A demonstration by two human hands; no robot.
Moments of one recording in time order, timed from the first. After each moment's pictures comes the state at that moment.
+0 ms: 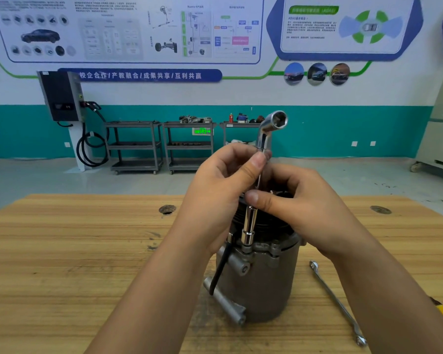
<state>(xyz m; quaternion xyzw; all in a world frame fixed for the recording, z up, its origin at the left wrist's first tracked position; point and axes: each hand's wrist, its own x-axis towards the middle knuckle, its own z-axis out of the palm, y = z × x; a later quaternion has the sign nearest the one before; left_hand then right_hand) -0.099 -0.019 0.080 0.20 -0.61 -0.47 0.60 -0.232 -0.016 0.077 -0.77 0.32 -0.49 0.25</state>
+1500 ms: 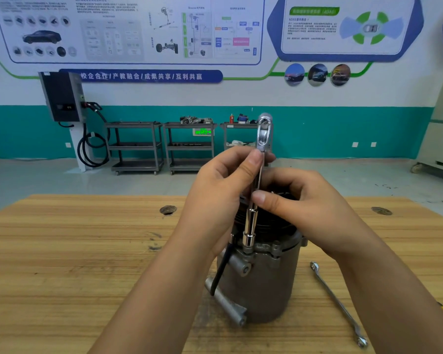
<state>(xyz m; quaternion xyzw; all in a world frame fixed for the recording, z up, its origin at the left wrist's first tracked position) -0.101 -0.016 0.081 0.19 -0.59 -0.50 0.61 -0.237 -0.019 0.075 -0.78 0.33 -0.47 0.27</state>
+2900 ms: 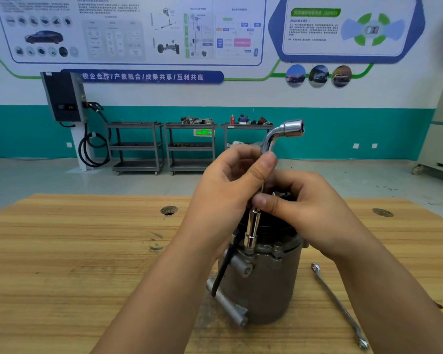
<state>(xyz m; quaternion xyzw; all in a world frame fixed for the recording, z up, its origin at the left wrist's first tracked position) -0.101 -0.019 0.079 0.22 -0.62 -0.45 0.61 -0.234 -0.016 0.076 -0.78 0.33 -0.47 0.25</state>
